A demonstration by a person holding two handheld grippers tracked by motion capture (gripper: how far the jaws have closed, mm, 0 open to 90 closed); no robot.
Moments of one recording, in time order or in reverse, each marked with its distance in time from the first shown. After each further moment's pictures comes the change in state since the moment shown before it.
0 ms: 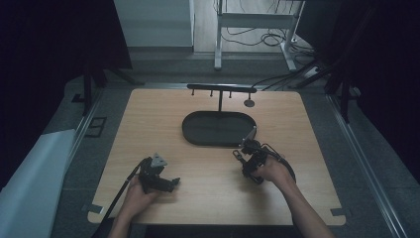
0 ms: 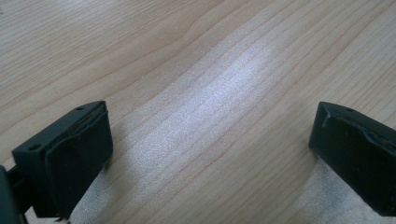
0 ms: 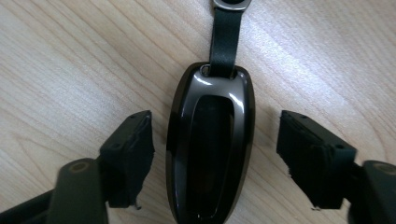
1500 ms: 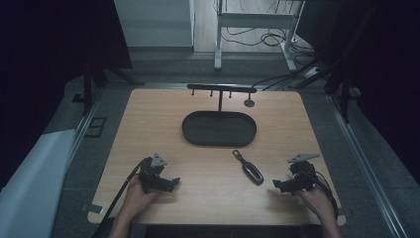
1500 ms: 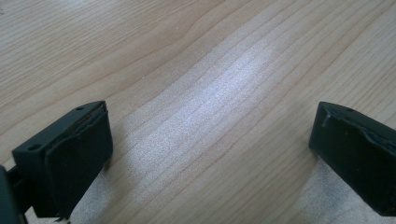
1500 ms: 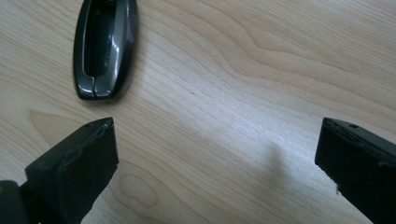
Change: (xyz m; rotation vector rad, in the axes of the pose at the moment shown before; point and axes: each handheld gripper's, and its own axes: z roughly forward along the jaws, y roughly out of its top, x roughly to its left) left arm 0.000 0.000 0.000 -0.002 0.000 0.000; right arm -0.047 -0.147 -0.009 -0.504 -0.041 0.143
